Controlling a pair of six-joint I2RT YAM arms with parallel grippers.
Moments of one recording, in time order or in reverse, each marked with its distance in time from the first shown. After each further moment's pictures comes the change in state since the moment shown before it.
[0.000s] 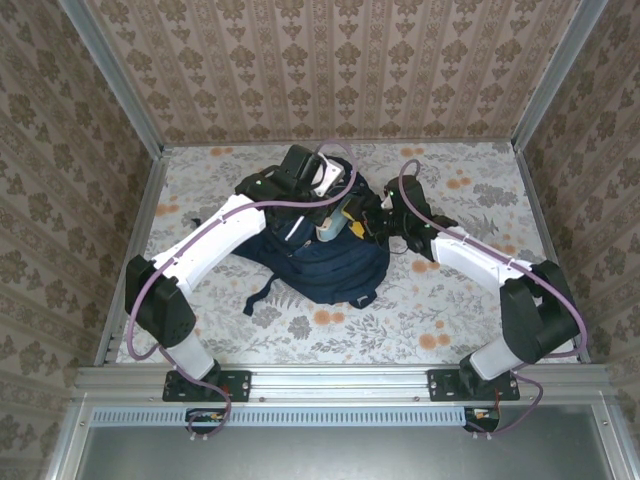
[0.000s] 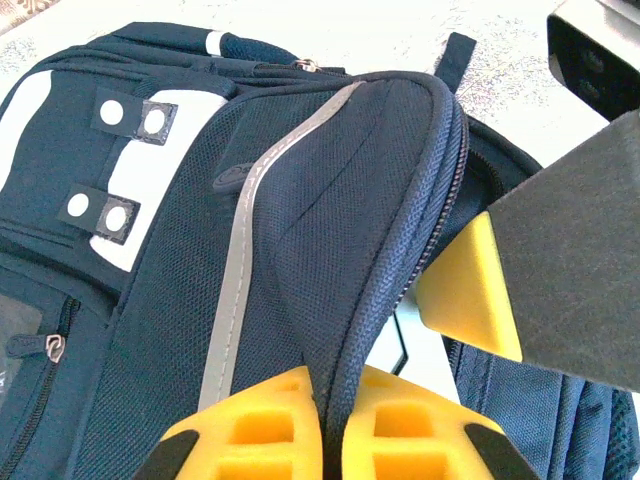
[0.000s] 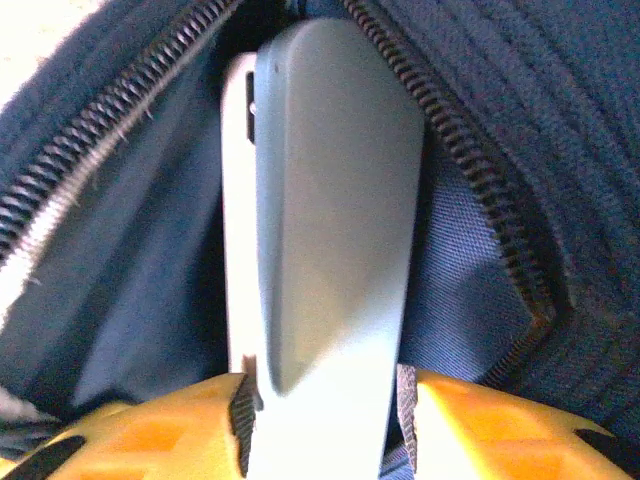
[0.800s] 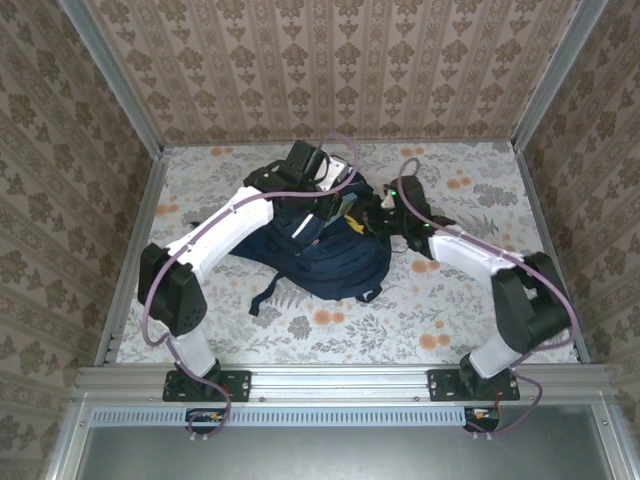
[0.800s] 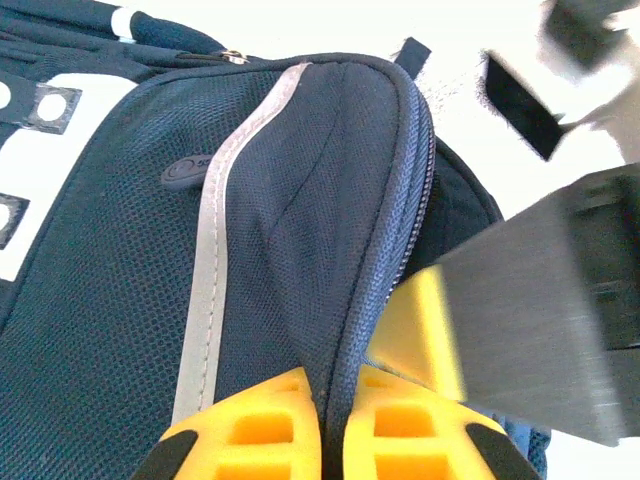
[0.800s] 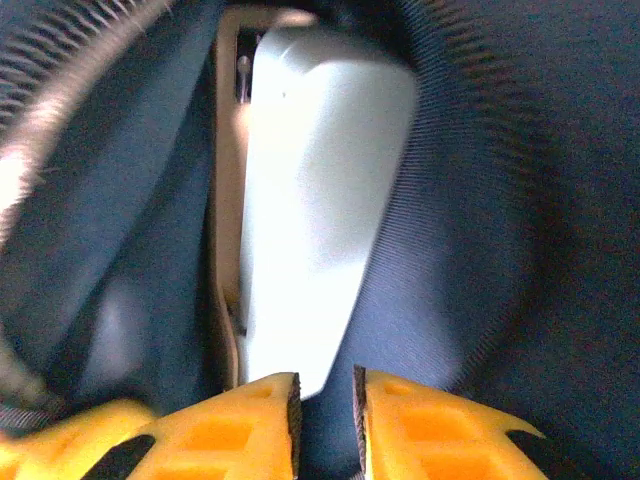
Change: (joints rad) left arm 0.028 0.109 0.068 0.023 0.157 -0.094; right arm -0.064 0.007 -0.039 0.062 -0.037 -0.094
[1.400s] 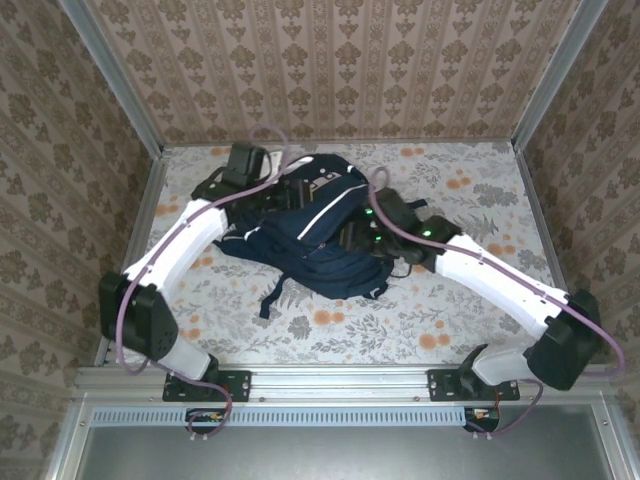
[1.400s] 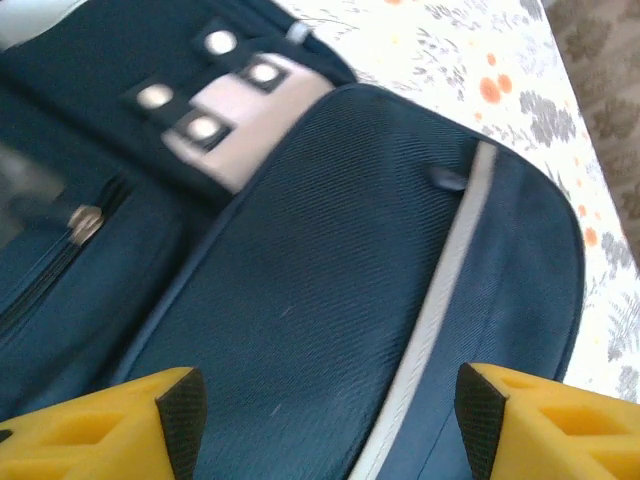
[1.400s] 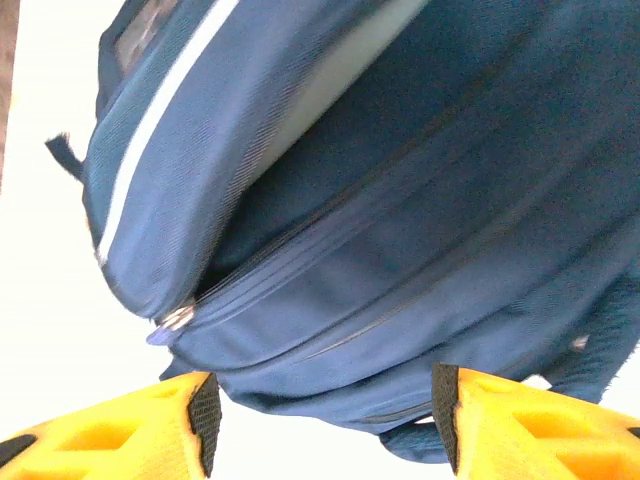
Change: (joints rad) left arm 0.262 -0.285 -0.336 0.150 0.136 -0.329; right arm 0.377 -0.124 0.278 -0.720 0.538 -0.469
